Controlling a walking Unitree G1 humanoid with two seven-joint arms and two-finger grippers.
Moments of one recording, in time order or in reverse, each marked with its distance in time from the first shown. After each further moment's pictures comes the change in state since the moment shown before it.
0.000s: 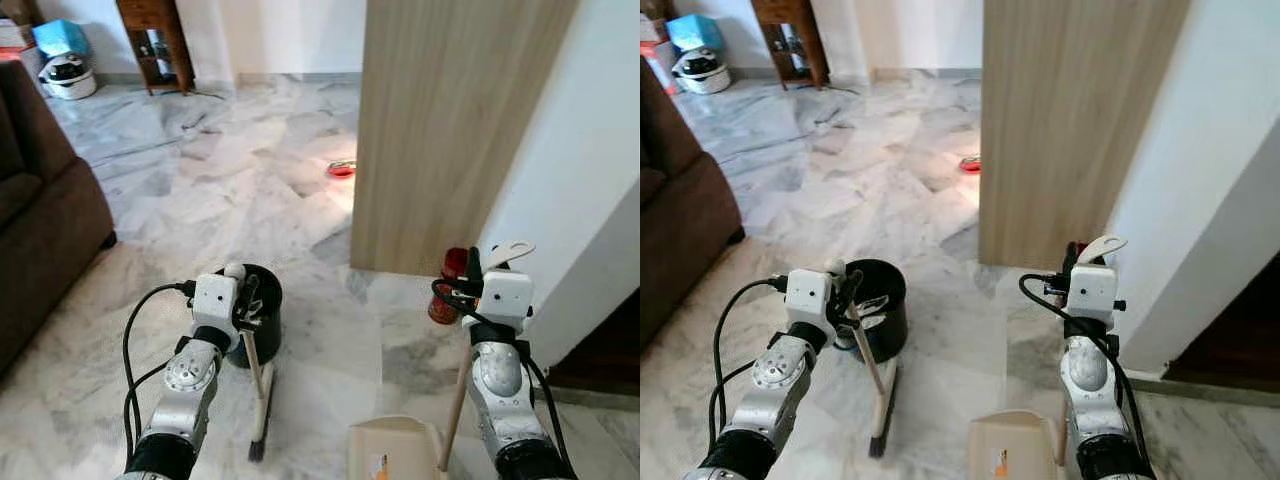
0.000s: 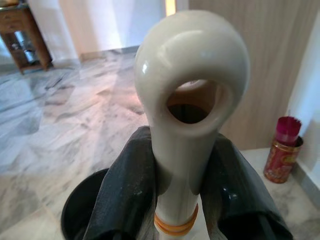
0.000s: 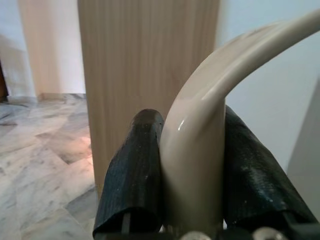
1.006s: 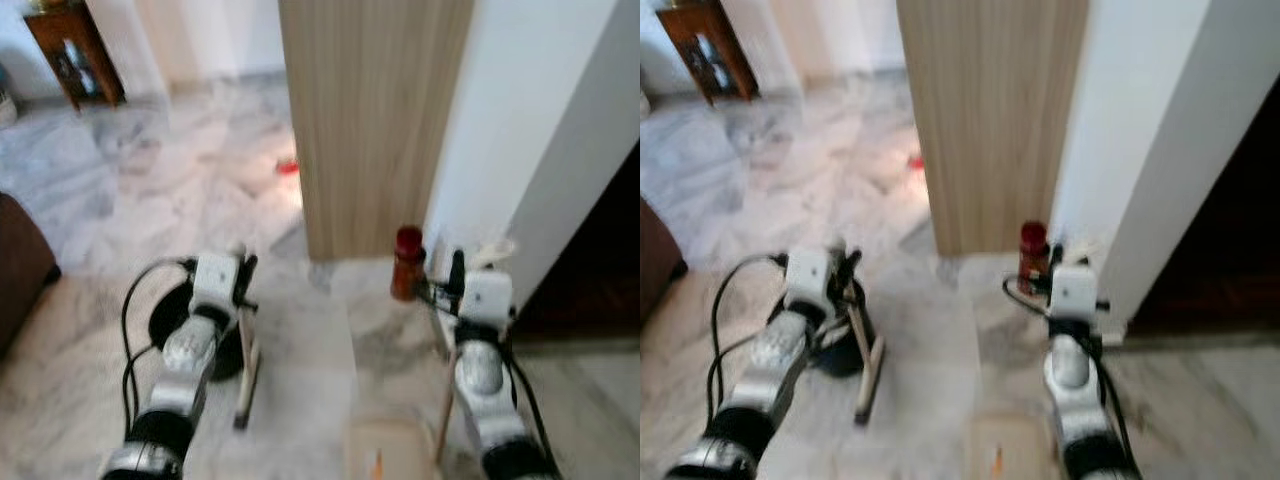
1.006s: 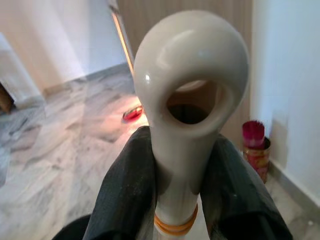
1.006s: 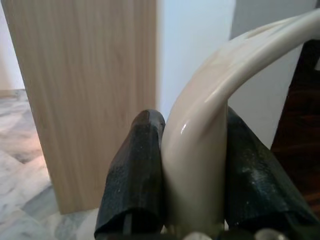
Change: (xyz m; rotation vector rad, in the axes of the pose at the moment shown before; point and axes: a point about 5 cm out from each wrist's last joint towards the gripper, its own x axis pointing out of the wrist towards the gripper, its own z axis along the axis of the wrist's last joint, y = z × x) left arm 0.020 0.002 0.022 0.080 -0.071 -0.017; right arm -0.005 0.012 -0.005 -0.019 0.017 -0.005
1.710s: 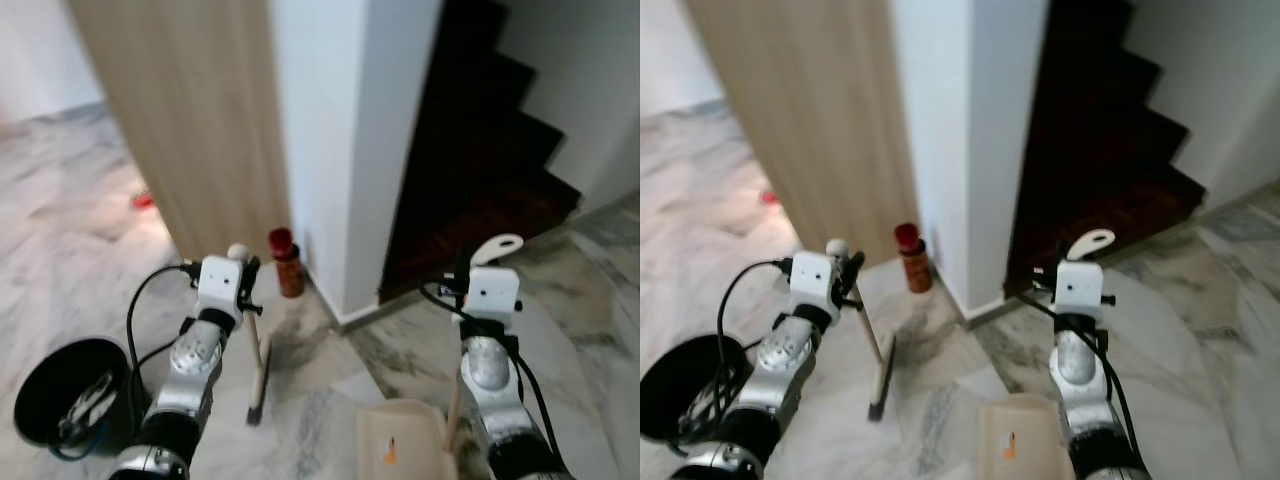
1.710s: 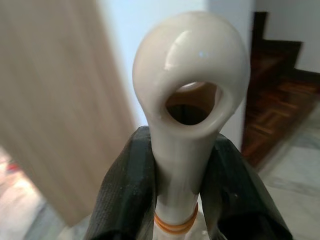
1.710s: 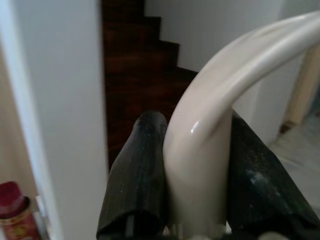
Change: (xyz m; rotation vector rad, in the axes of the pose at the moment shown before) left arm -0.004 0.003 -0.006 -0.010 0.013 0.044; right arm 0.004 0.006 0.007 0.012 -0.019 0.023
